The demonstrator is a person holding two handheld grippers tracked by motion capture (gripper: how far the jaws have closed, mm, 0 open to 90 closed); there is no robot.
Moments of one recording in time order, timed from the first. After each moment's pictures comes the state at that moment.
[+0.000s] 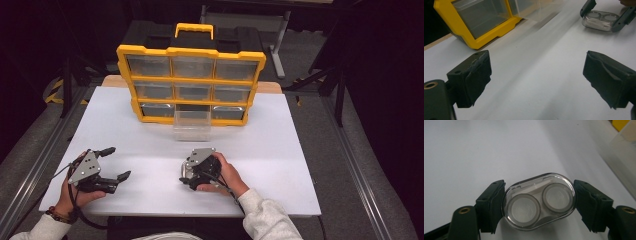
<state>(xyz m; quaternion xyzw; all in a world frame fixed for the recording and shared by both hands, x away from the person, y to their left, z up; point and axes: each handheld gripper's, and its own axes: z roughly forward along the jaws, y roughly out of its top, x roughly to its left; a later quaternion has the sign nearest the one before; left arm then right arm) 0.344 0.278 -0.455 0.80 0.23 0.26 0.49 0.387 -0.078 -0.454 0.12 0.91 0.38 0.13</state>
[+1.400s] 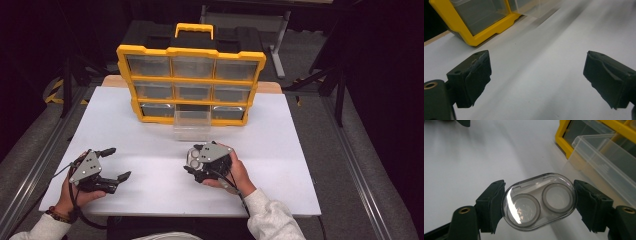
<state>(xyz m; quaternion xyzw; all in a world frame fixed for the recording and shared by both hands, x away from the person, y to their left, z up) 0.346 0.279 -0.457 0.81 0.23 0.25 0.48 0.375 -0.100 -0.415 0.13 0.86 0.44 0.22</state>
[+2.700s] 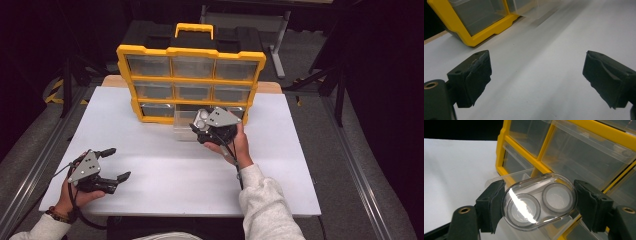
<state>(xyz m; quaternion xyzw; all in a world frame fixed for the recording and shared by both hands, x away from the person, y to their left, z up) 0.346 0.280 -0.457 0.81 0.23 0.24 0.49 0.440 -0.108 -0.371 0.20 0.79 0.48 0.33</state>
